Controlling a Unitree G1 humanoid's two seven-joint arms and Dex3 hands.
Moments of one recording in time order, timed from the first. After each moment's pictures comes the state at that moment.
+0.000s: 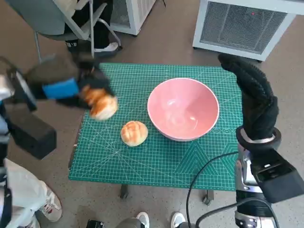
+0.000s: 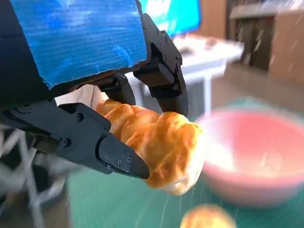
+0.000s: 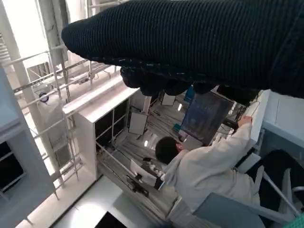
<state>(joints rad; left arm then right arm) -0.99 0.83 -0.21 0.54 0.22 -0.81 -0.67 -0.53 -0.18 -0.10 0.22 0.12 -0.73 0.22</state>
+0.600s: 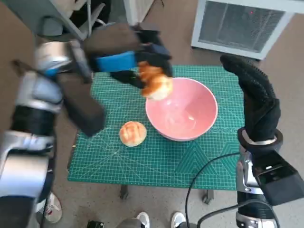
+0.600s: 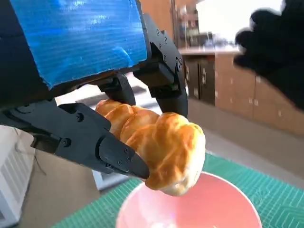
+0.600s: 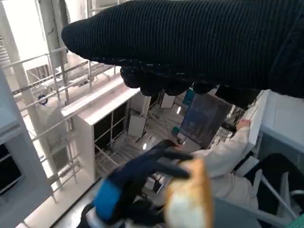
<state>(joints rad) -1.32 0.47 -0.34 0.91 0.40 -0.86 -0.55 -0.50 -0.18 -0.11 0.19 0.12 -0.73 0.21</state>
